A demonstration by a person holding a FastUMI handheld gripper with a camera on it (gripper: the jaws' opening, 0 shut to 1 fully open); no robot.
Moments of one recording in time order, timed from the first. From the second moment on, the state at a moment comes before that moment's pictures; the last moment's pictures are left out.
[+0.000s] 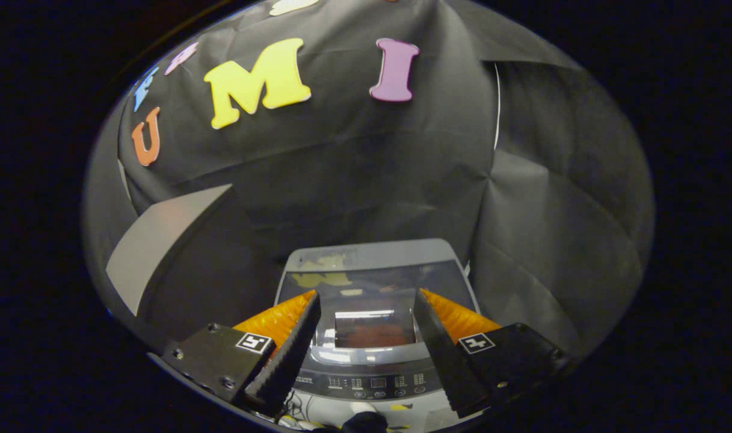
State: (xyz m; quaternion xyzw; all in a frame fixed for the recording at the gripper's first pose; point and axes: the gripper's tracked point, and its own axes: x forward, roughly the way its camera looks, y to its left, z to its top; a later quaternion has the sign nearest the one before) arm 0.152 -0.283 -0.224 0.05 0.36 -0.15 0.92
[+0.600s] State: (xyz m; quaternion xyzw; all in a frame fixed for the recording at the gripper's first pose) arm 0.078 -0.197 -0.134 0.05 0.27 -0.21 0.94
